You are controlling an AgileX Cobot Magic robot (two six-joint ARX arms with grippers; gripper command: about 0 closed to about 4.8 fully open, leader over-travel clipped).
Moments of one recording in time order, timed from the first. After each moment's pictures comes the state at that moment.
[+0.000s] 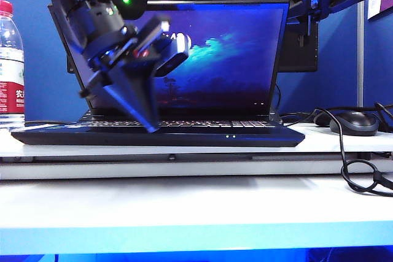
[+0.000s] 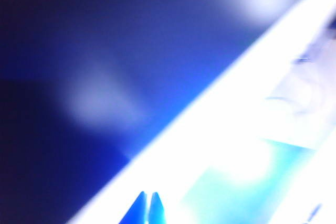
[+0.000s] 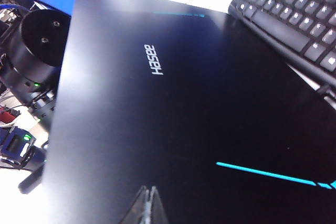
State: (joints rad) left arm -0.54 1.75 1.35 -0.89 0.48 0.12; right arm 0.10 1.87 1.74 -0.93 -1.20 -0.46
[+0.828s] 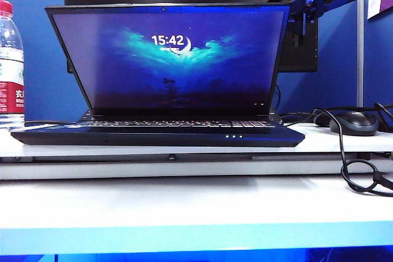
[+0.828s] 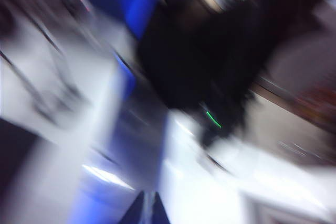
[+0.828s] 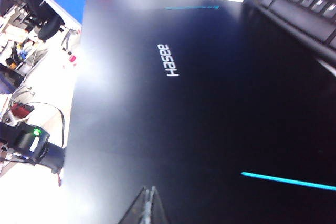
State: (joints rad) left arm -0.57 1.35 1.35 -0.68 0.96 0.11; right arm 0.13 1.87 1.74 -0.97 -1.20 -0.44
